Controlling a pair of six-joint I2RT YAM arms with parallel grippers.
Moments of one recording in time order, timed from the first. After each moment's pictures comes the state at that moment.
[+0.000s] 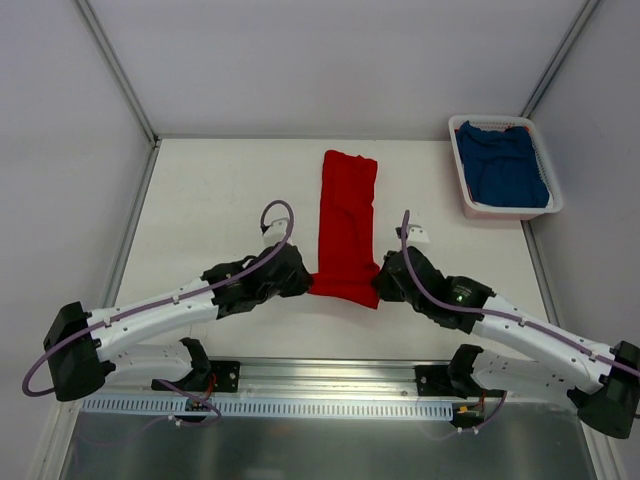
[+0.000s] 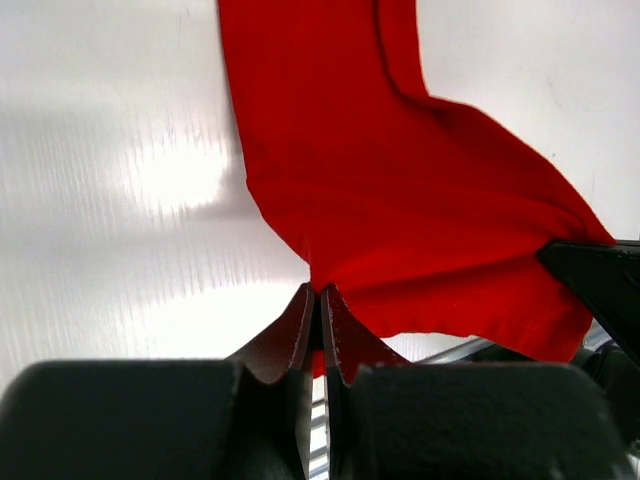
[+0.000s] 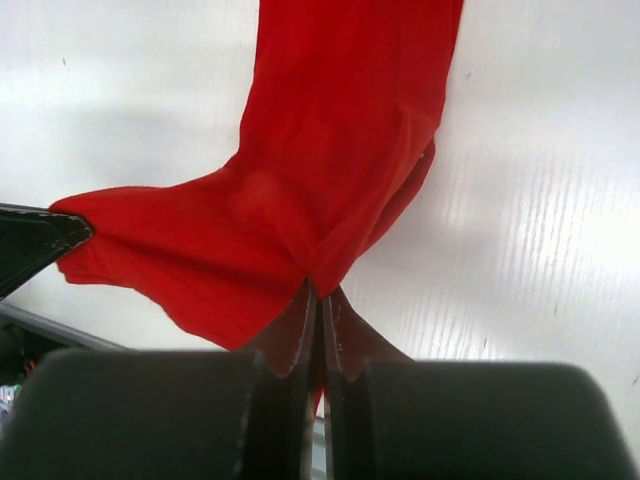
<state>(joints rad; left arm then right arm) -1.02 1.11 0.78 -0.43 -0.32 -1.01 1.00 0.91 0.73 -0.58 0.38 0.84</state>
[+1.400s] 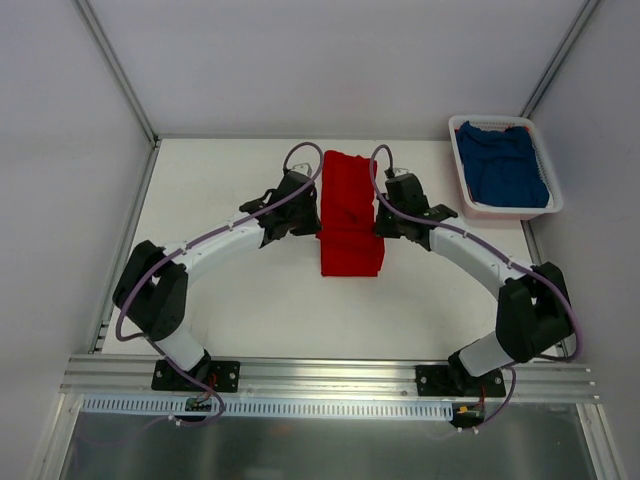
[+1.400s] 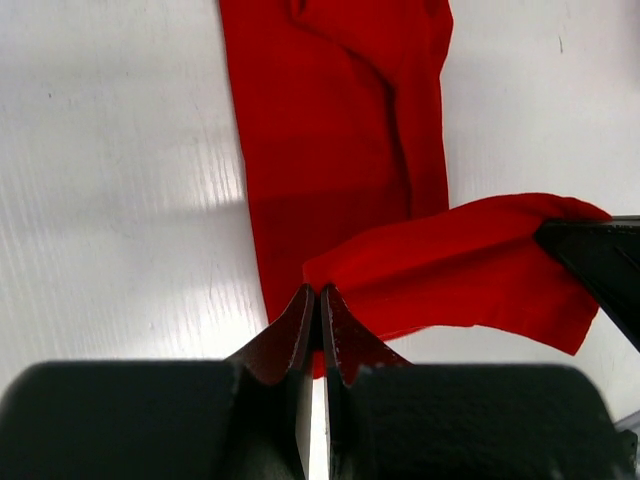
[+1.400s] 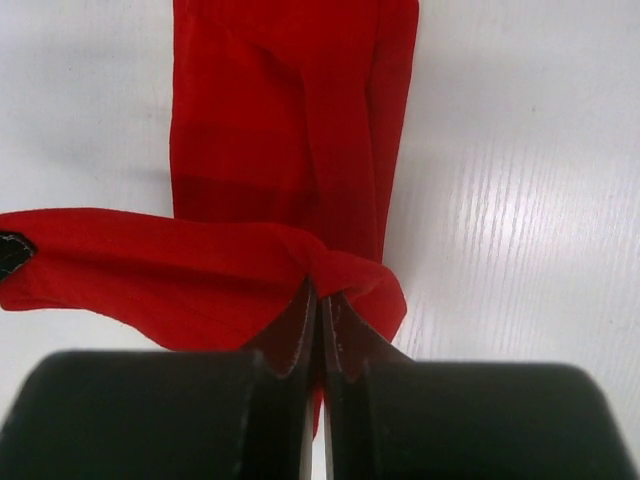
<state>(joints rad) -0.67 1.62 1.18 -0.32 -0.09 -0.67 0.51 1.49 1.07 -0.40 0.07 0.46</state>
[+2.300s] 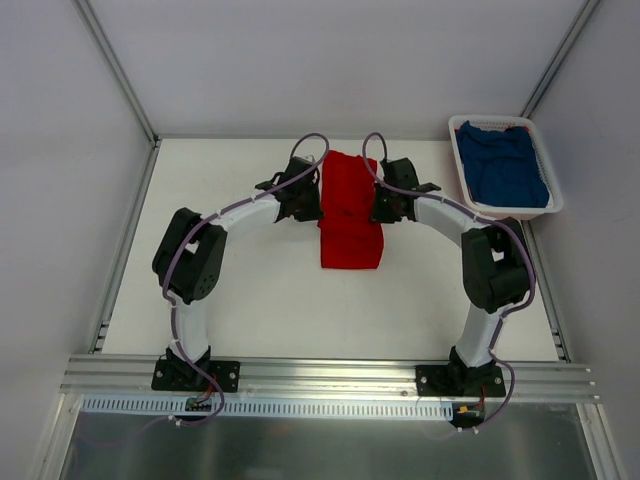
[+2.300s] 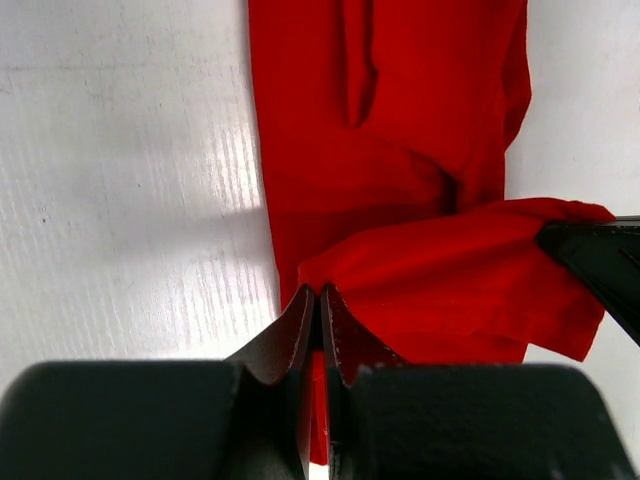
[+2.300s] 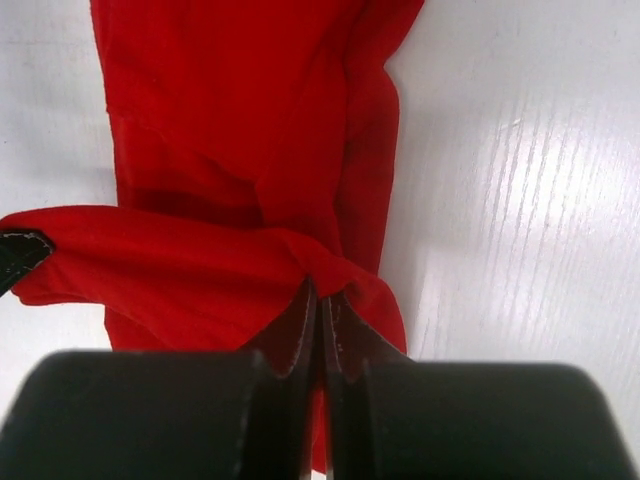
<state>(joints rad) -0.55 1.93 1.39 -0.30 0.03 -0.61 0.40 1.84 1.29 -0.37 -0.05 0.42</state>
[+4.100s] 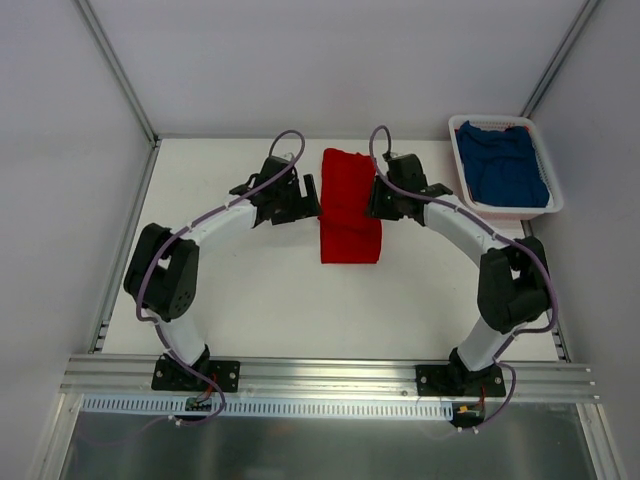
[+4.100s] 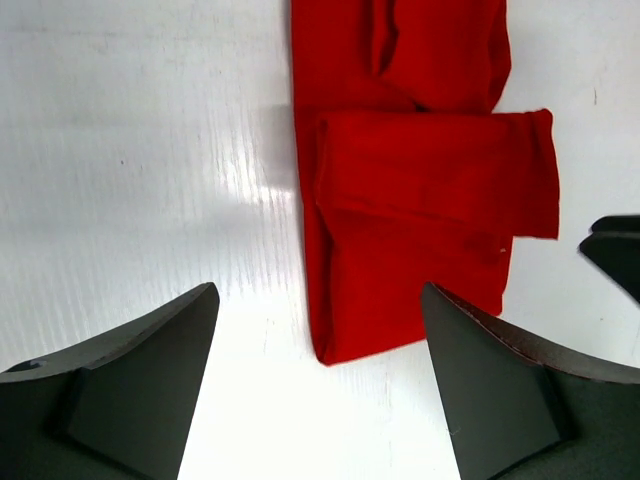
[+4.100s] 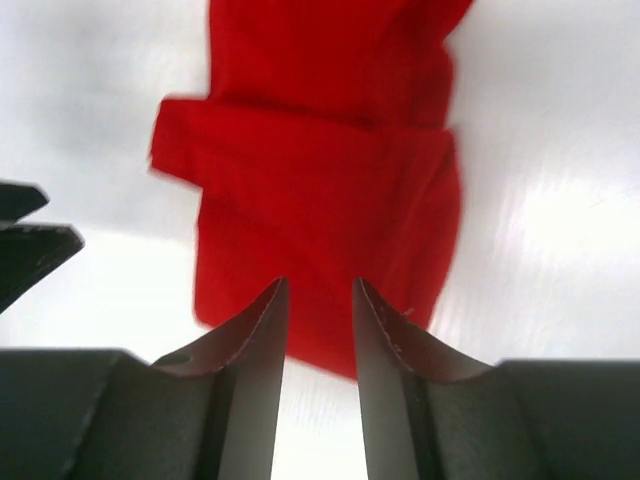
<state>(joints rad) -0.49 1.78 1.28 -0.30 0.09 -0.62 0.41 1.72 1.28 -0.40 -0.09 0.43</state>
